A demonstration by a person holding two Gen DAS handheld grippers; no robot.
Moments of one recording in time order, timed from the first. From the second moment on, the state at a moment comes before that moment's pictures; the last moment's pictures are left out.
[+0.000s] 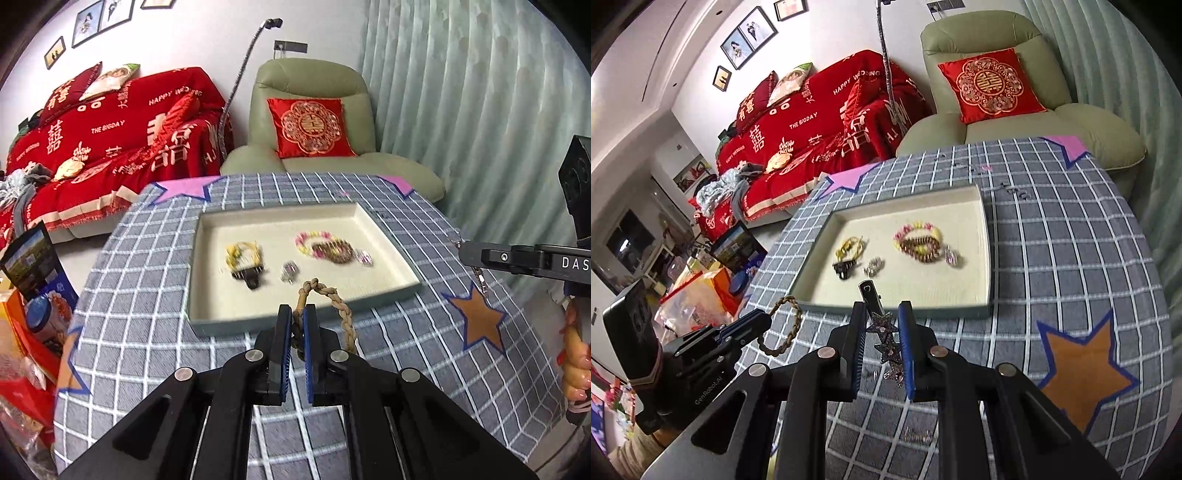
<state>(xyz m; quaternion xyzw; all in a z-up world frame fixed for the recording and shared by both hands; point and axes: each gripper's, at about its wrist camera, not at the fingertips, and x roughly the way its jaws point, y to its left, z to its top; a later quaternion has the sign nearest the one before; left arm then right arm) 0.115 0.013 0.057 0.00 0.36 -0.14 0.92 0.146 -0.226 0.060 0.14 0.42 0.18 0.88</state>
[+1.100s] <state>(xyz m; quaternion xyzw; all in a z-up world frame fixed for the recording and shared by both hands) 0.234 0.005 -0.007 0.01 0.41 -0.09 0.91 0.271 -0.205 -0.027 0.12 0.50 0.13 0.85</state>
